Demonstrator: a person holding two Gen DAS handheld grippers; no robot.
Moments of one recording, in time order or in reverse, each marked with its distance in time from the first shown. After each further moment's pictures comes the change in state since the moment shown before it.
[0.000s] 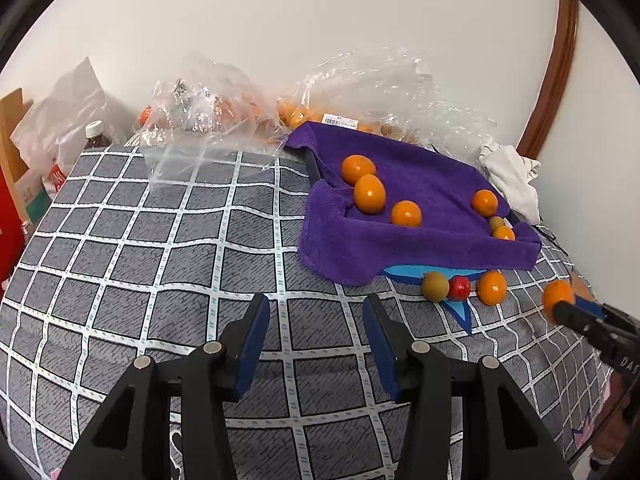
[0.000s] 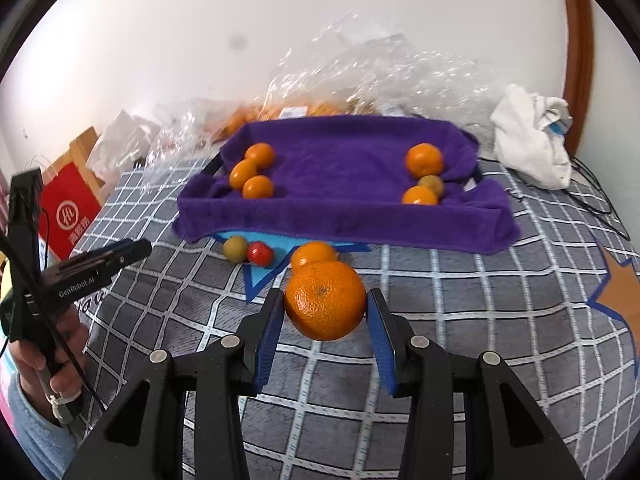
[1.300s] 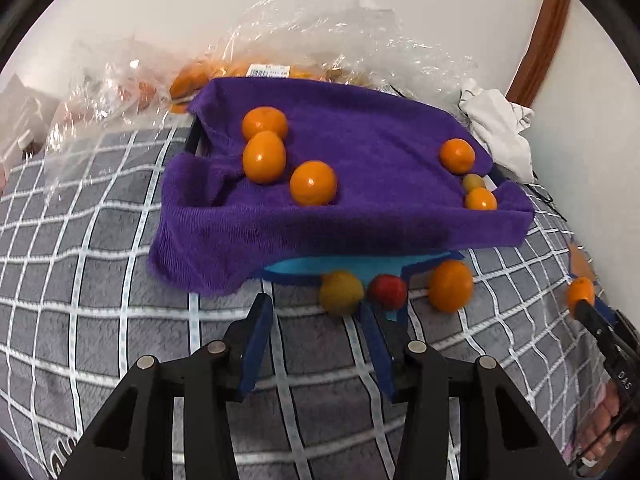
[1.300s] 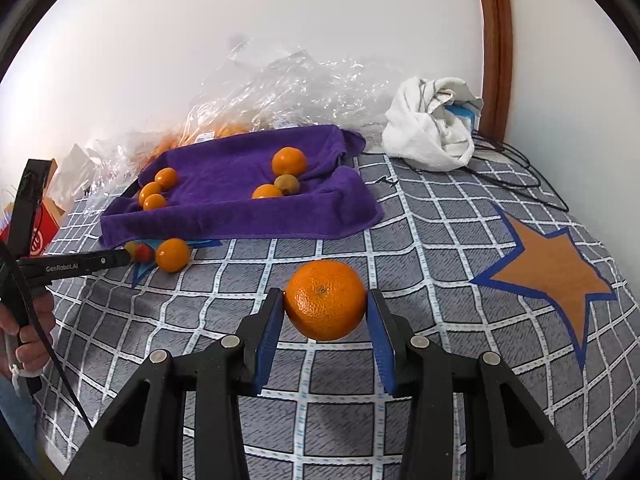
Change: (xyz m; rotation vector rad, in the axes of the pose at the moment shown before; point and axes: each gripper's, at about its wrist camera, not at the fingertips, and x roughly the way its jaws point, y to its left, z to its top) left arm 0.058 -0.088 0.015 0.071 0.186 -0.024; right arm -0.024 -0.107 -0.031 0.062 -0.082 -0.127
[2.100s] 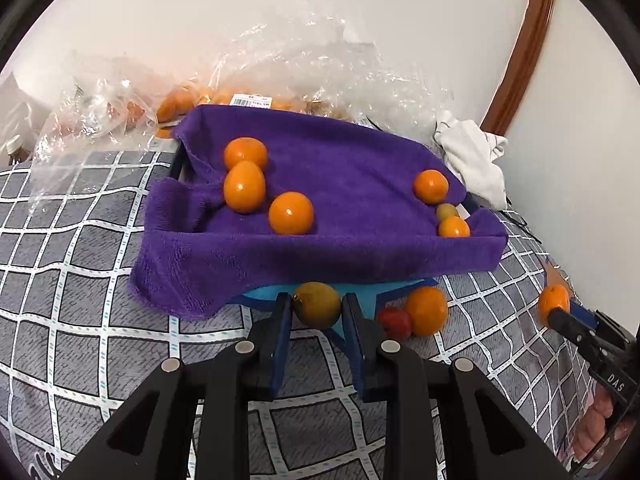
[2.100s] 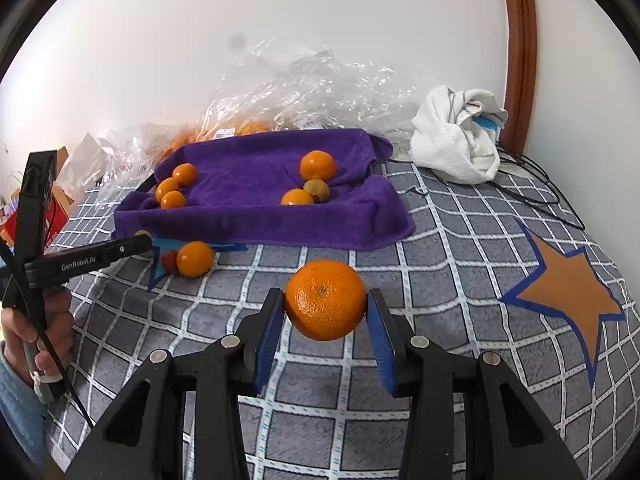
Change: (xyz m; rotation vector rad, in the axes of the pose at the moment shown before) left arm -0.006 0.006 -0.003 -0.018 -0.127 -0.106; right arm 0.004 0.024 0.016 -0.039 0.005 0.043
